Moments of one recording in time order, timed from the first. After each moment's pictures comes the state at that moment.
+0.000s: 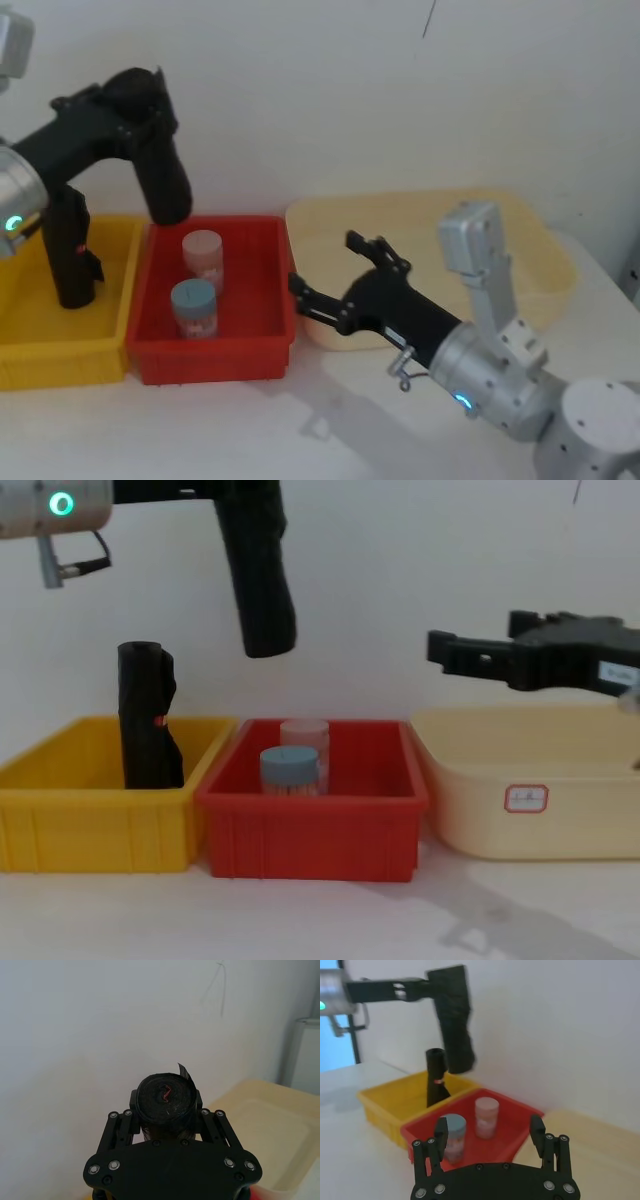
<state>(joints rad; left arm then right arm) -0.69 0.30 0.34 -1.39 -0.43 0.19 -0.46 0.16 0.38 -0.33 -1.77 0.32 0.10 0.31</state>
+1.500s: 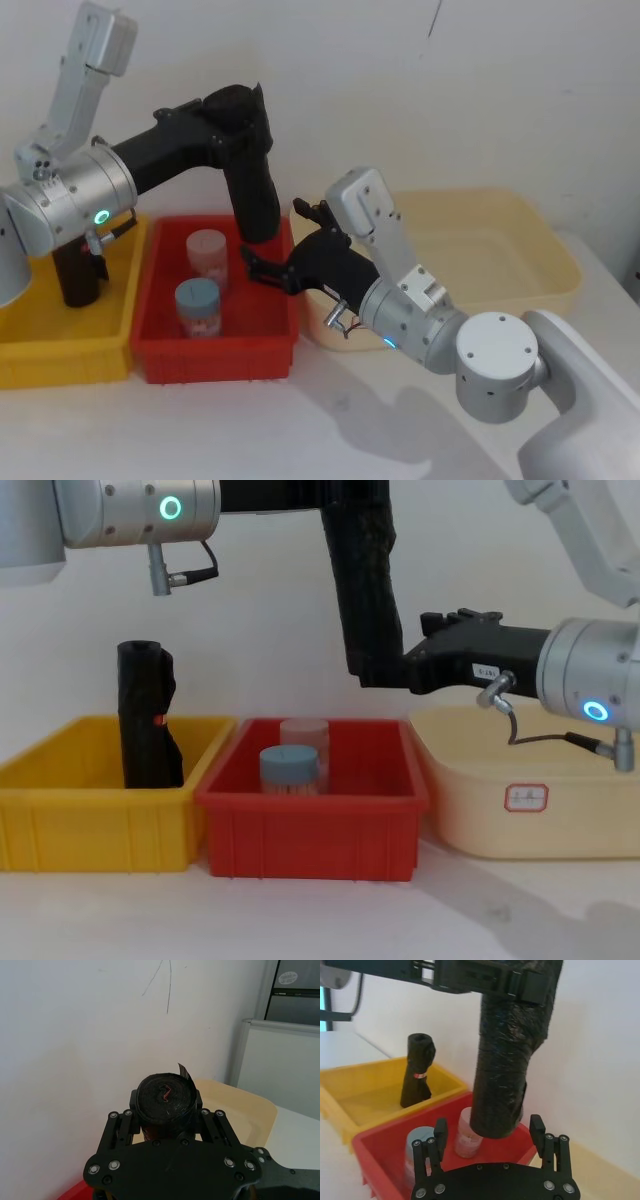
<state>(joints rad) -0.78 0.22 0.45 -1.29 -0.51 0.24 -0.53 0.44 0.26 -0.46 -1.46 0.11 0.08 0.29</state>
